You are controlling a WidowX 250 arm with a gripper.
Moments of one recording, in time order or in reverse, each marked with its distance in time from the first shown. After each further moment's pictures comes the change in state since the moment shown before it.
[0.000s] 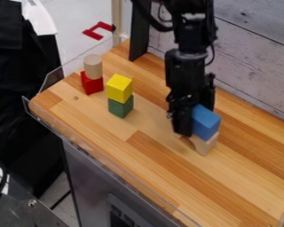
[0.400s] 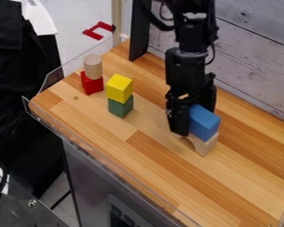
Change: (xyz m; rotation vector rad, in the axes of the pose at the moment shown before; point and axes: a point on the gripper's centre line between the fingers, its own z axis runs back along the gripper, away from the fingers) arm -0.001 -0.004 0.012 0.002 -0.019 -0.026
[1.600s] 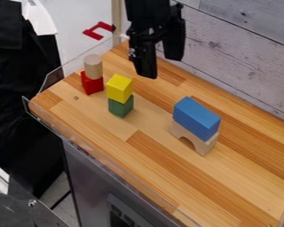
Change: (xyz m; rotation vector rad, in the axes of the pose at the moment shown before) arm 0.036 0.036 0.094 -0.165 -0.072 0.122
